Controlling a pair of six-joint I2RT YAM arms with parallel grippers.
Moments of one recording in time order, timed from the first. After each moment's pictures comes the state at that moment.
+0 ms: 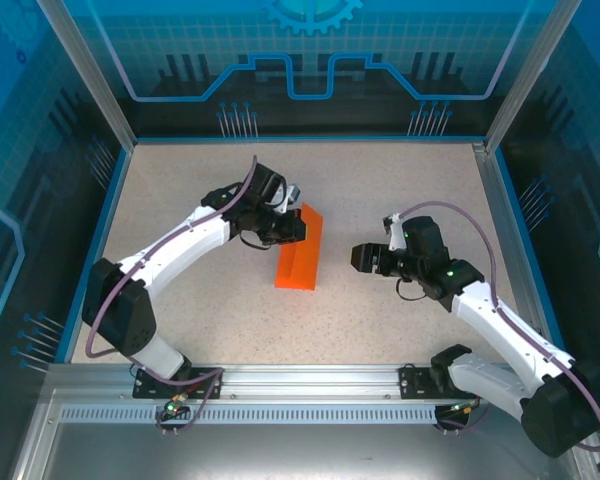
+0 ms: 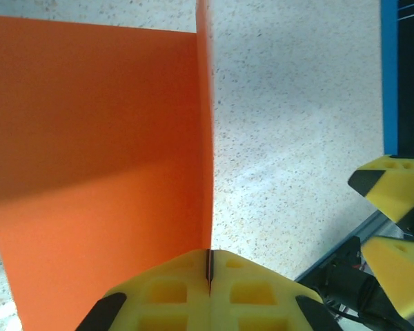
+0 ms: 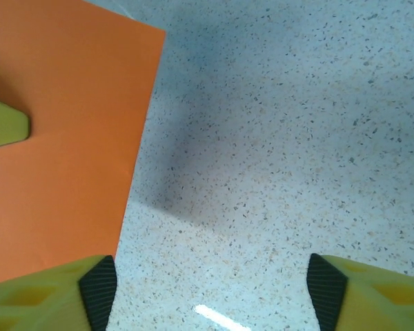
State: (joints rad) left arm -0.54 1.60 1.34 -0.72 0.42 -0.61; right arm 0.43 0.99 0.69 -0.42 -0.29 0.53
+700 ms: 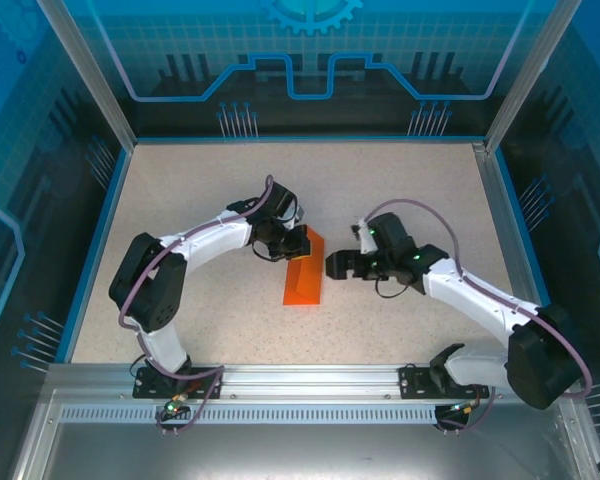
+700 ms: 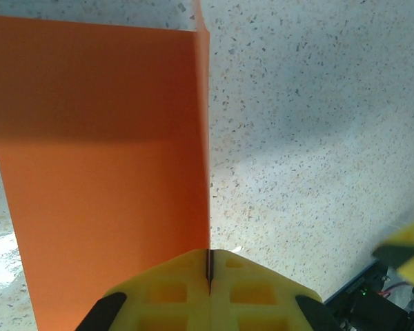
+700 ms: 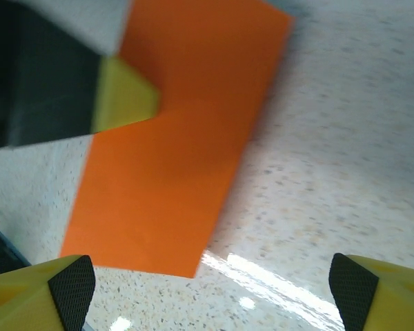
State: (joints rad) left arm -0.54 1.77 1.23 -0.56 0.45 -0.70; right arm 0.61 1.24 0.78 -0.40 -0.29 0.51
